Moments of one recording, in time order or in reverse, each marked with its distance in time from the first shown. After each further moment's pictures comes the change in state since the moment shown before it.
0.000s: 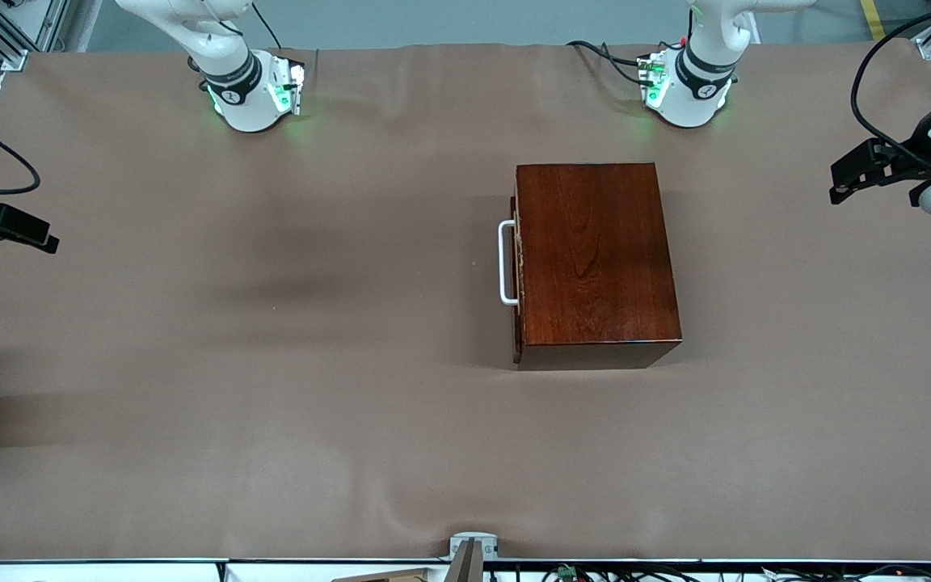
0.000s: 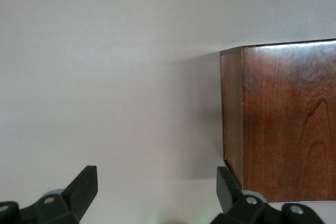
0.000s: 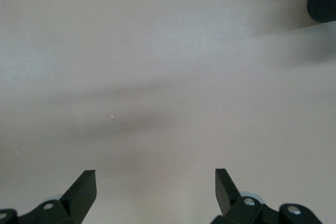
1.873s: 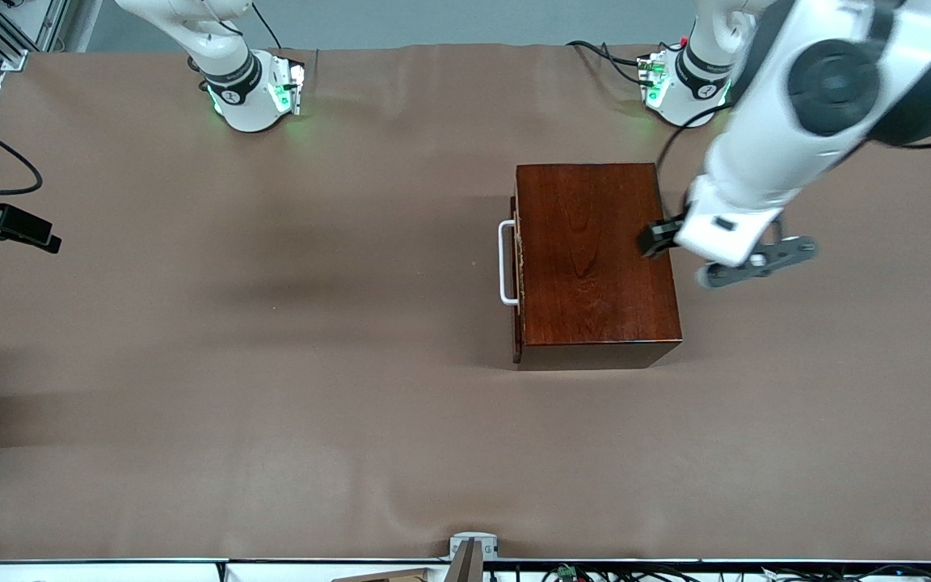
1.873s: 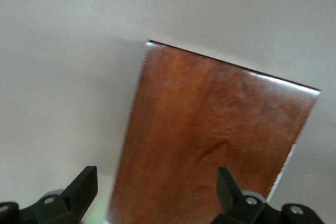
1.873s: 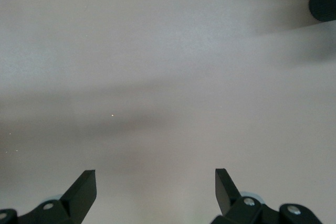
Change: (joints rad) left arm -0.366 0.255 -0.013 0.072 -0.004 0.108 -0.758; right arm 0.002 0.002 0.001 0.000 0.000 -0.002 0.000
